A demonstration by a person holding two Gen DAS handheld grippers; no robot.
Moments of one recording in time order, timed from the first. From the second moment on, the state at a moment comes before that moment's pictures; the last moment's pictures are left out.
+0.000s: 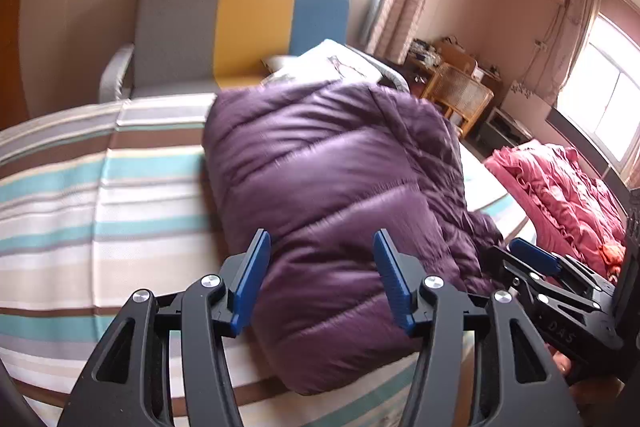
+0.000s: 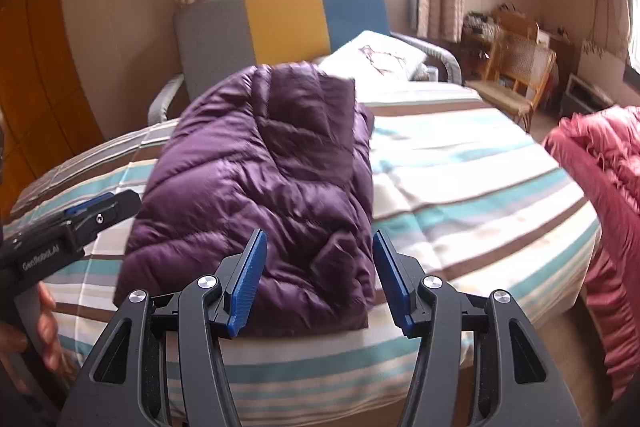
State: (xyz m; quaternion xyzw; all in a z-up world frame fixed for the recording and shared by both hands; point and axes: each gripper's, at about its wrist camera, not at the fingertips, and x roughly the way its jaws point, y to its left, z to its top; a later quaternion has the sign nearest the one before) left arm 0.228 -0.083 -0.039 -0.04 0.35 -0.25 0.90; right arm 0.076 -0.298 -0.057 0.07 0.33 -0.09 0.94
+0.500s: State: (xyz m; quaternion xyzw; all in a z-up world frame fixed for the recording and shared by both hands) left arm 0.251 -0.077 -0.026 -0.02 0.34 -0.21 0.92; right arm 0.118 -0.287 -0.021 0.05 0.31 -0.06 0.95
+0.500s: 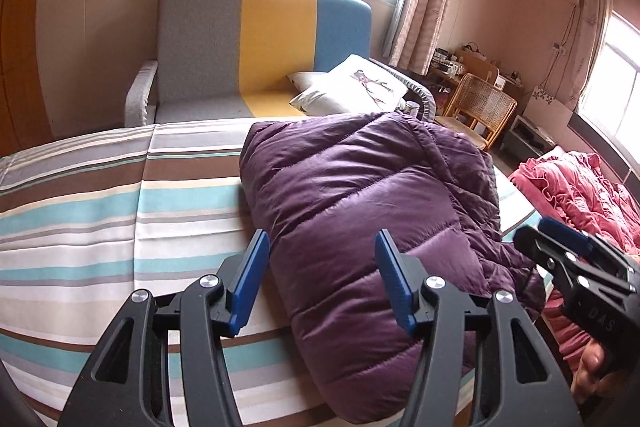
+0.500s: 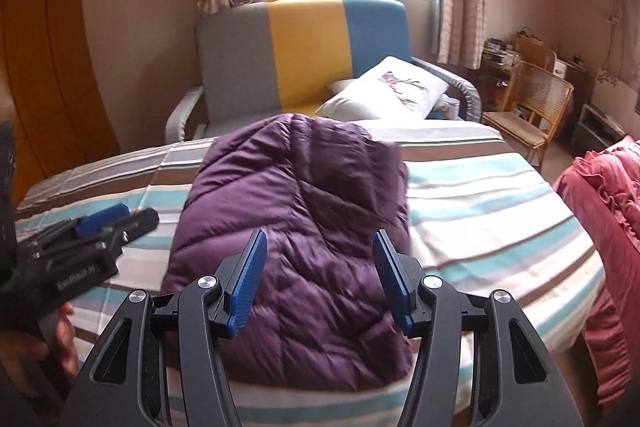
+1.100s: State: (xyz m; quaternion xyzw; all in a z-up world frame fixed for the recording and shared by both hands) left arm 0.308 -0.081 -0.039 -0.01 0.37 -0.19 0.91; right arm 0.202 -0.314 -0.022 0.10 0.35 -0.09 0.93
